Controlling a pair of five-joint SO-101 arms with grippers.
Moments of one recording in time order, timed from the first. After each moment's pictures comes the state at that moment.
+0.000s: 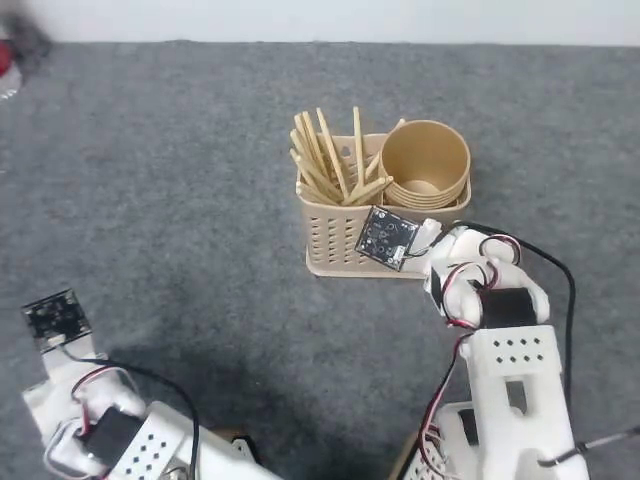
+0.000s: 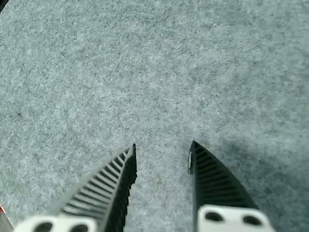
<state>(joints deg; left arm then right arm) -66.5 -103.2 96.7 67.3 -25.8 -8.8 -49.8 54.7 54.2 63.5</state>
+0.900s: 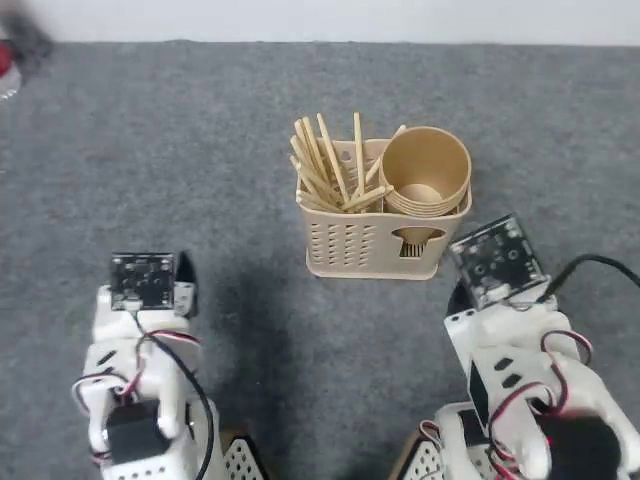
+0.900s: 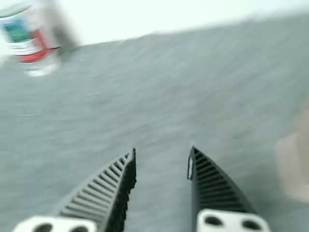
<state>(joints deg) -16.3 -103.2 78.5 66.9 -6.5 -9.0 -73.5 28.7 94.9 18.3</state>
